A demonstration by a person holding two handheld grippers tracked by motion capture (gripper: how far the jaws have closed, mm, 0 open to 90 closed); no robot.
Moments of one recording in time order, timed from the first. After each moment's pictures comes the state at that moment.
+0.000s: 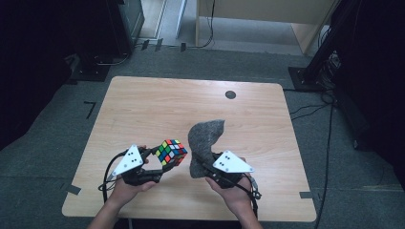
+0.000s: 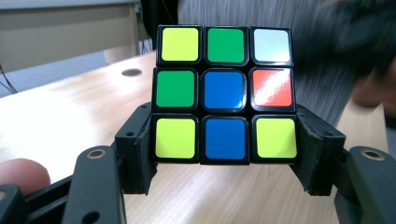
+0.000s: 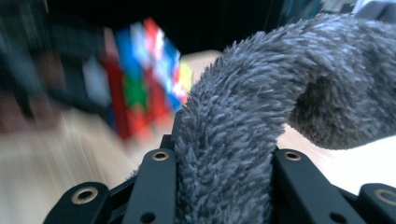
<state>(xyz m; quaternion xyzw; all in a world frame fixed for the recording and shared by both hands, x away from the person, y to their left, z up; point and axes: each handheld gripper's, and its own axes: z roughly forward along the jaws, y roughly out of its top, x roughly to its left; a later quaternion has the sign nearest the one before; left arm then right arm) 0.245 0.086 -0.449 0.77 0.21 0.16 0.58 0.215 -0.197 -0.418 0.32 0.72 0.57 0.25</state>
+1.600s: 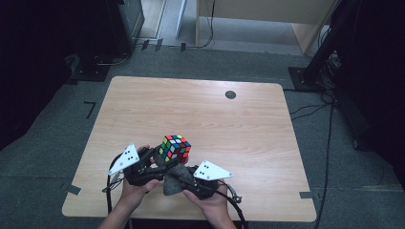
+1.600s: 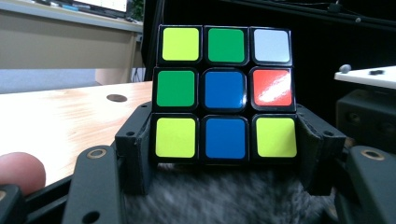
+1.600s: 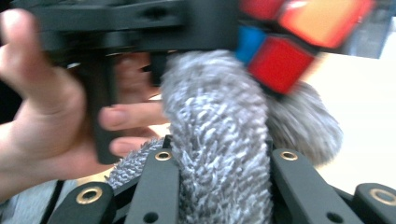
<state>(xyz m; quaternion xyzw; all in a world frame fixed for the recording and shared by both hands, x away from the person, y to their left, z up) 0.243 0.085 -0.438 0.68 0.28 0.10 0.67 0.211 -0.145 -0.464 0.31 0.71 0.62 0.12</state>
